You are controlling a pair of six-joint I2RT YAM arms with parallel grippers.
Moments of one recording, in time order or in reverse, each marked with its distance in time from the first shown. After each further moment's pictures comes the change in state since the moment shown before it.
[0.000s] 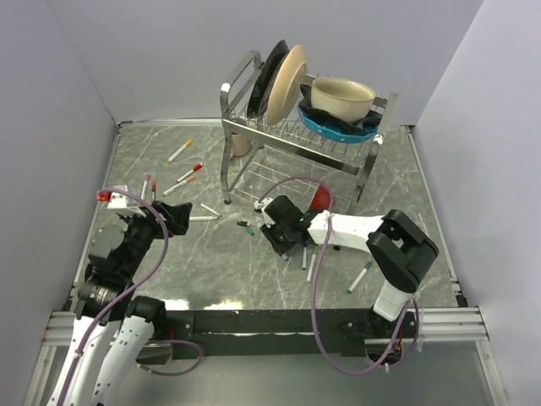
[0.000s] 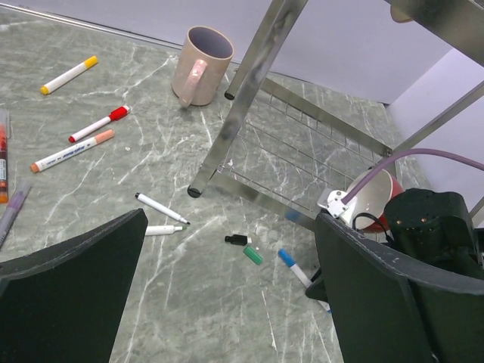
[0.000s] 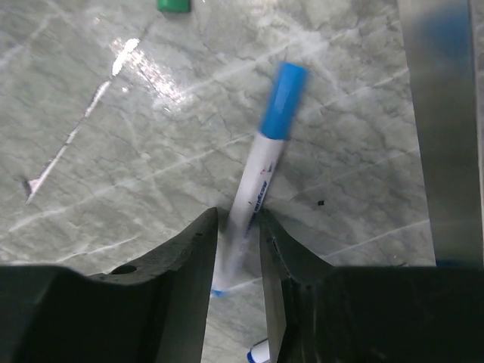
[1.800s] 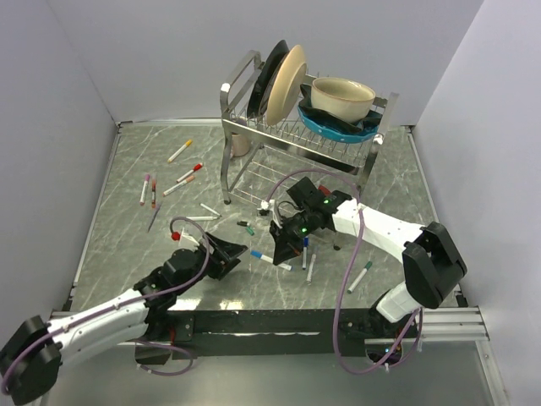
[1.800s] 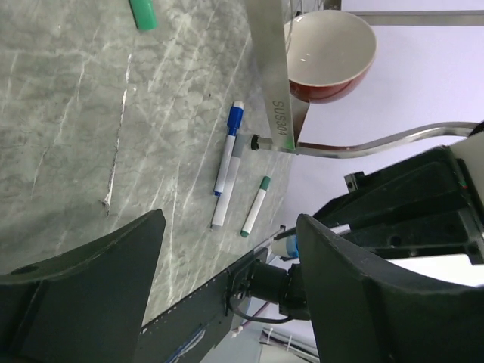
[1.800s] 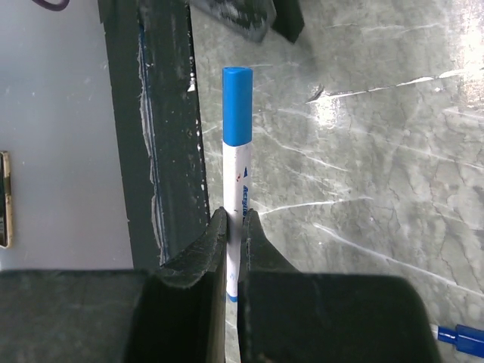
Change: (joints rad) left arm -0.600 0.310 -0.570 0.615 -0.148 -1.045; right arm -0.140 -0.182 0.077 -0.331 -0.816 -0.467
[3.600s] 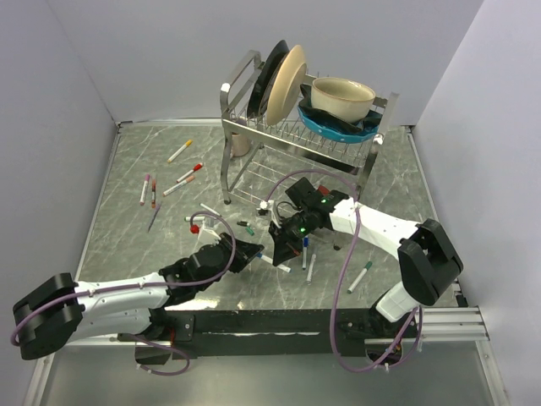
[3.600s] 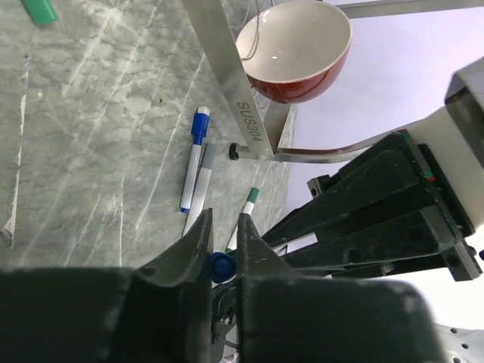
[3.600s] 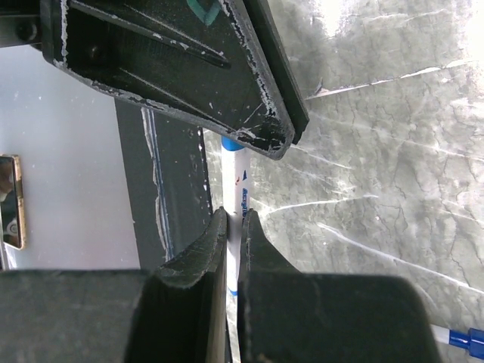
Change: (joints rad) left arm -0.217 0.333 0.183 0.143 -0.237 -0.002; right arm -0.007 0.027 0.005 -0.001 -0.004 0.028
